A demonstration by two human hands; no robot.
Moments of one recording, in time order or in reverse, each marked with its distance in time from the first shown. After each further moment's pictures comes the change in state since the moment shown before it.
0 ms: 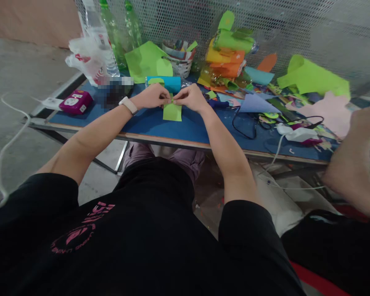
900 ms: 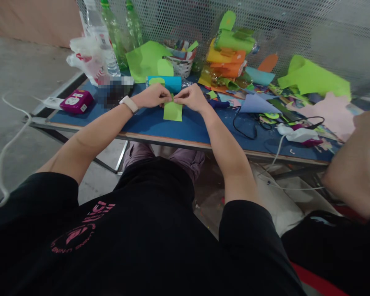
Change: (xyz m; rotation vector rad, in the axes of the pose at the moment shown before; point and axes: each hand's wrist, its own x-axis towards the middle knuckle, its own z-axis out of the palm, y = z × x) left_hand 0.002 -0.002 0.001 -0.015 -0.025 -0.020; right_hand -0.002 0.000 -0.002 -0.068 0.003 0.020
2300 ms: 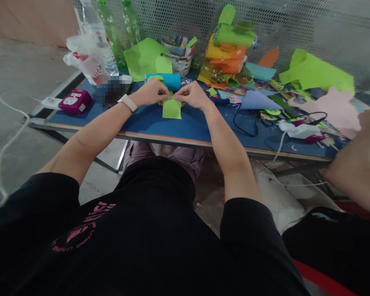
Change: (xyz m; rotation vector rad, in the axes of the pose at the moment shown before) left_hand -0.003 0.004 -0.007 0.004 0.015 -0.050; right_hand 0.000 0.002 -0.001 0.130 -0.054 0.040
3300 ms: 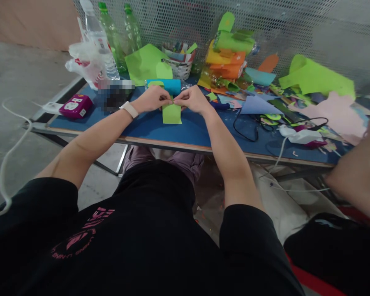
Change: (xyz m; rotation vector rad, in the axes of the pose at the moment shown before) left_hand 0.001 0.001 0.008 0.028 0.045 0.074; right_hand -0.006 -0.014 -0.003 0.033 -0.004 -0.031
